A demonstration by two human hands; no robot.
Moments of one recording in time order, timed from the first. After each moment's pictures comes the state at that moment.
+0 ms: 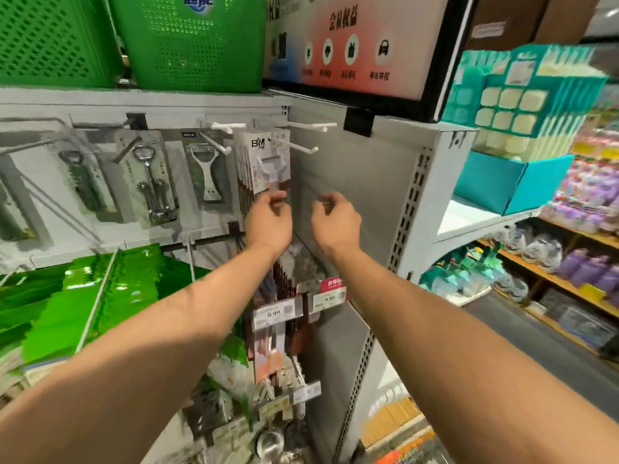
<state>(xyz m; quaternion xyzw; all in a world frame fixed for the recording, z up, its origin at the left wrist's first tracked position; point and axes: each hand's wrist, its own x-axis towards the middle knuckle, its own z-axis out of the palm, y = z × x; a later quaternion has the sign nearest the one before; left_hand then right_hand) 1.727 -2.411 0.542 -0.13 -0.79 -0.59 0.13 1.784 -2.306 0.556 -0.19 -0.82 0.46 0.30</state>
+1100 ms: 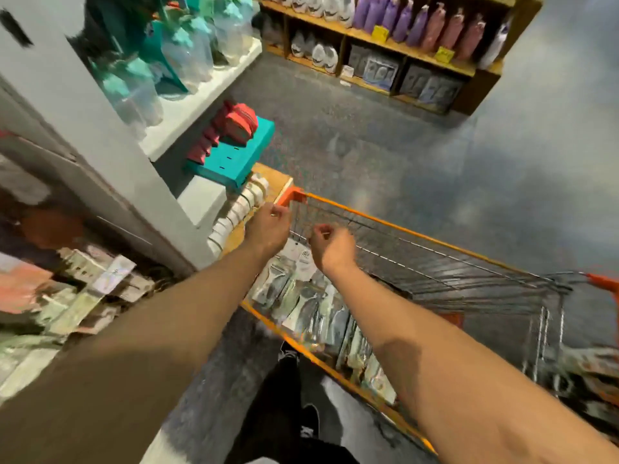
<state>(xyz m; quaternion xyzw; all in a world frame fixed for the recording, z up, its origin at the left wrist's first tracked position) 1.992 -2.164 0.209 -0.27 -0.80 -0.37 -0.38 2.136 -2.127 0.224 -0.62 -0.62 0.46 0.15</state>
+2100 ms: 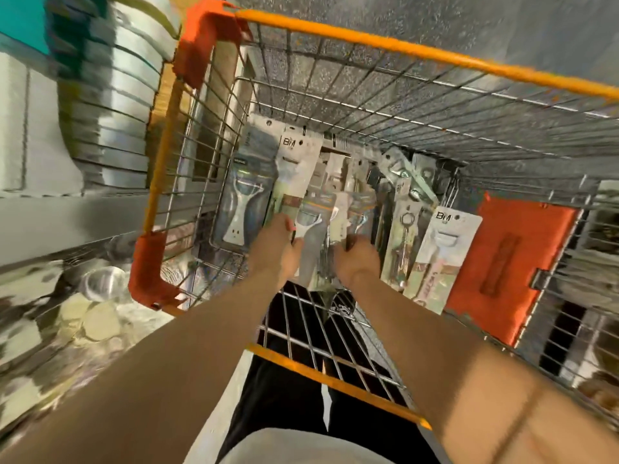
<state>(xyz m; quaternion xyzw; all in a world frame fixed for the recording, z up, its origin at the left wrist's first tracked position) 2.050 -2.181 -0.096 -0.38 -0.80 0.00 -0.47 2.204 -2.152 -0.089 -0.77 -0.40 0.48 -0.12</state>
